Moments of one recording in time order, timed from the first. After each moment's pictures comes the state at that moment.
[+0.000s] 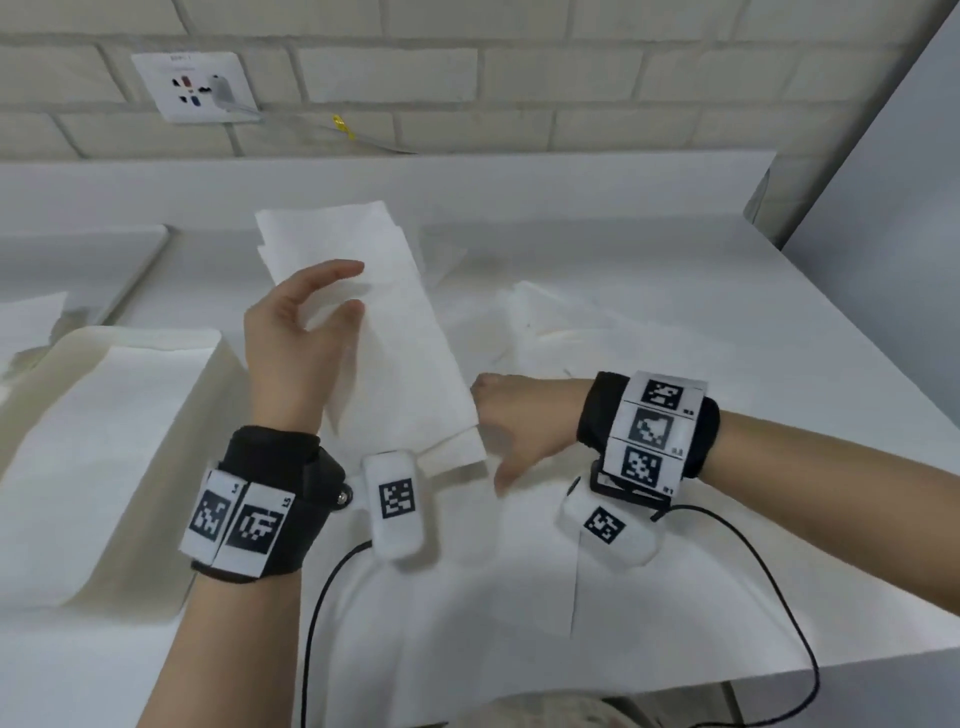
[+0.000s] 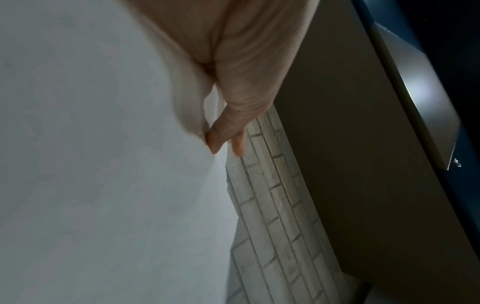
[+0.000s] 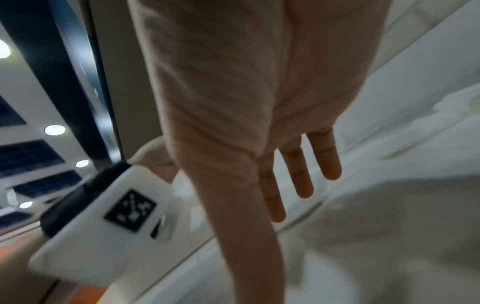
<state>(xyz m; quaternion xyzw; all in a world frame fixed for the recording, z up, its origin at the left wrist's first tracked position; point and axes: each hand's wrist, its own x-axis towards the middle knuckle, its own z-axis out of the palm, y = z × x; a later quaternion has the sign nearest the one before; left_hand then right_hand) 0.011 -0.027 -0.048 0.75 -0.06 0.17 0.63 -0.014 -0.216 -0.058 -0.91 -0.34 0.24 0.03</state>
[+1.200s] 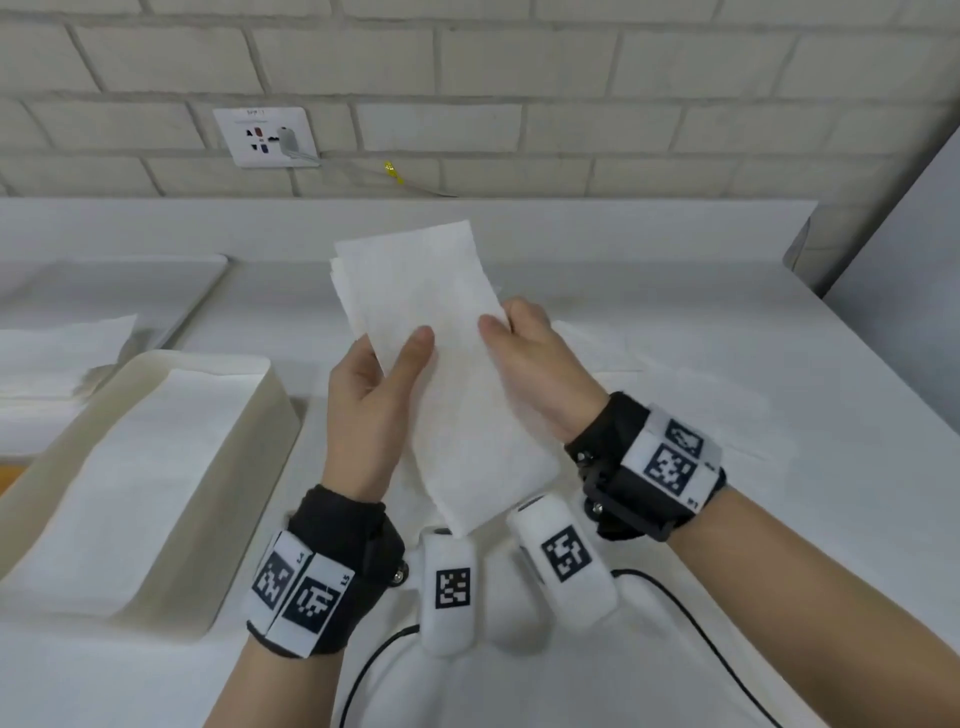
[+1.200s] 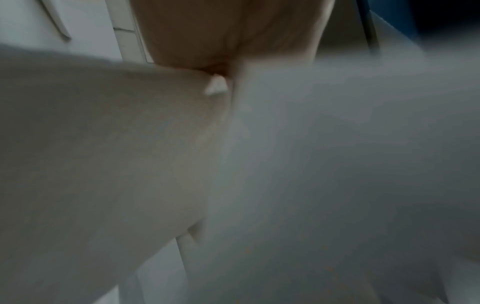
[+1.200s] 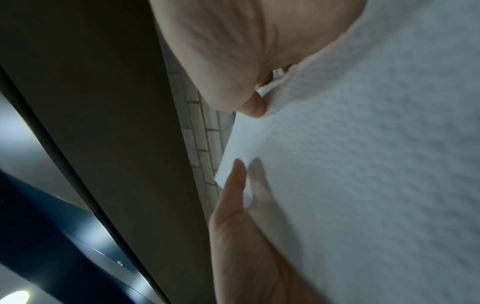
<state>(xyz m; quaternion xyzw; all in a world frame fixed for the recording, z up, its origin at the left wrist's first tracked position) -0.020 -0.052 -0.038 0.63 -0.06 0.10 0.77 0.001 -0.187 -0.022 -0.80 -0.01 -0.02 0.60</state>
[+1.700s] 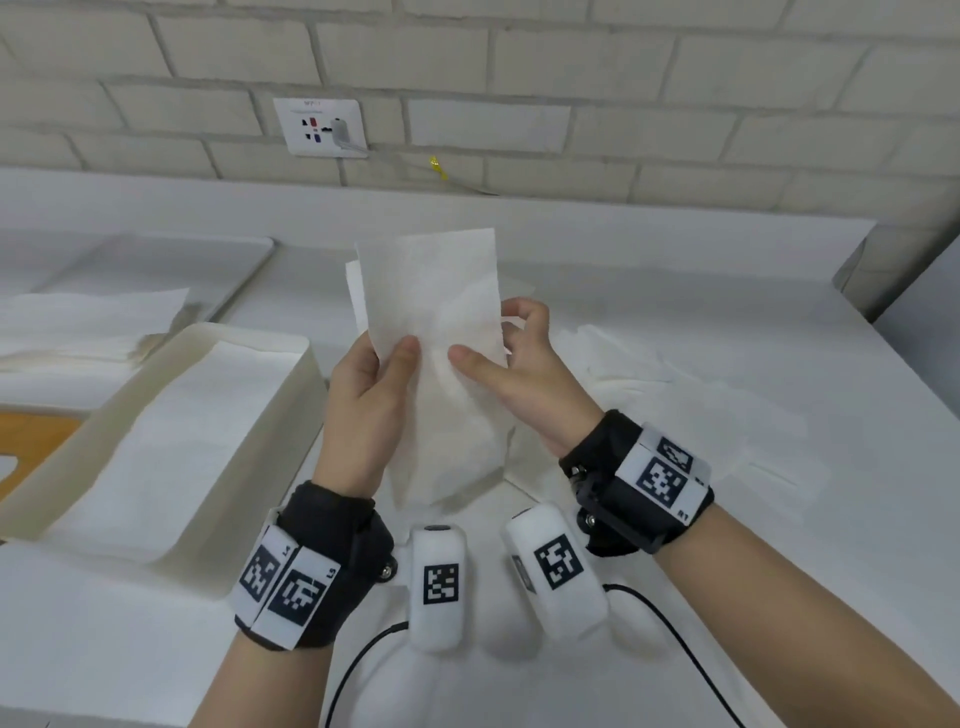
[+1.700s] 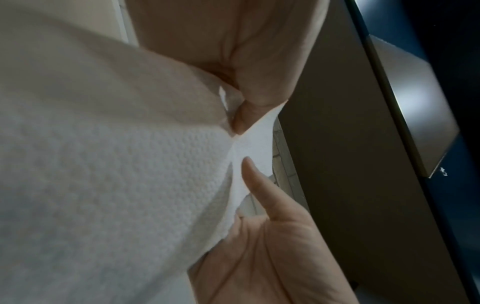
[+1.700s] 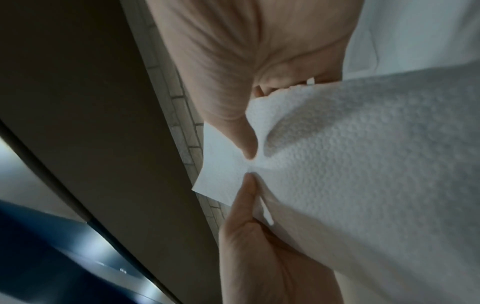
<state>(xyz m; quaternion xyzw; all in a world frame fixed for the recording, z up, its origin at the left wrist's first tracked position) -0.026 -0.033 -0.041 0.66 -0.02 0.12 0.74 -0.007 -0.167 -0.030 -0.73 -0.05 0.04 0.68</state>
